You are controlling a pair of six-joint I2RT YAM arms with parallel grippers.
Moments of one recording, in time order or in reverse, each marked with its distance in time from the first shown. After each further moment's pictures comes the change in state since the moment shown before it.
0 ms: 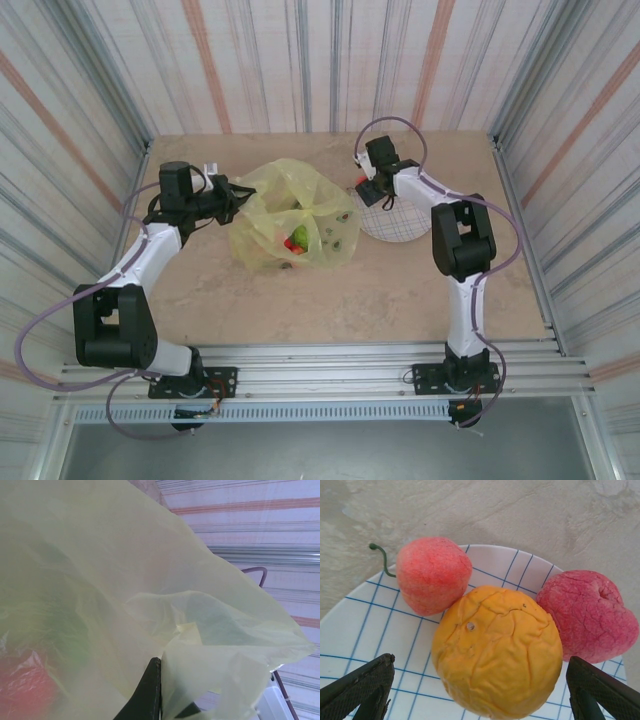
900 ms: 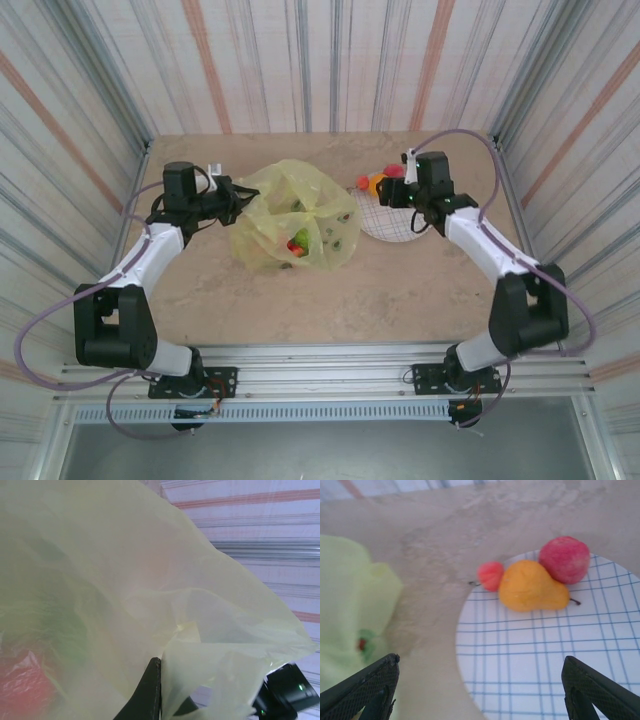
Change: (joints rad) left arm -0.022 0.000 0.001 -0.007 -0.011 0.007; right arm -0.084 -0.616 -0.541 0.240 -0.321 0.550
